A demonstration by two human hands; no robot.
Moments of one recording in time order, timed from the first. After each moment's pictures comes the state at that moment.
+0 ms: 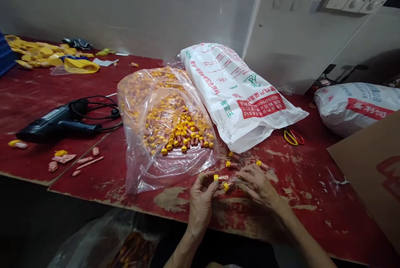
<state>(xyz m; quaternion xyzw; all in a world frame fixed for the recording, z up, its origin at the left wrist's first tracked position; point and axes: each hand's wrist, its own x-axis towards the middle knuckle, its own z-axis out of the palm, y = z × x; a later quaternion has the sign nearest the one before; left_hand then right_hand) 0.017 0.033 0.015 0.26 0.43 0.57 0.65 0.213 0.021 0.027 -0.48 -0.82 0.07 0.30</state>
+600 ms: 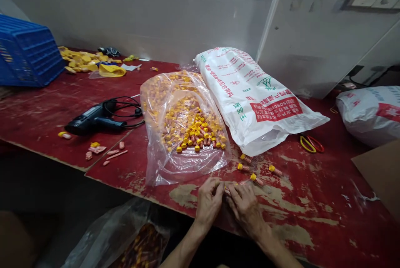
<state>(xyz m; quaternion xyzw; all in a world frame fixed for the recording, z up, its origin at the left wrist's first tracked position) -0.010 0.034 0.002 0.62 0.53 0.45 0.38 0.130 0.000 -0.028 -0.51 -0.79 -0.06 0.32</state>
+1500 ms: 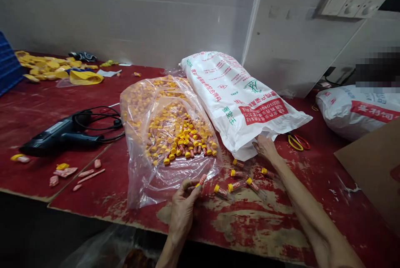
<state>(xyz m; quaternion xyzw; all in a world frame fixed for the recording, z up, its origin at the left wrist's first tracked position) -0.045 0.064 0.002 0.36 0.53 0.50 0.58 0.287 0.163 0.019 -0.75 -0.66 -0.02 0.06</state>
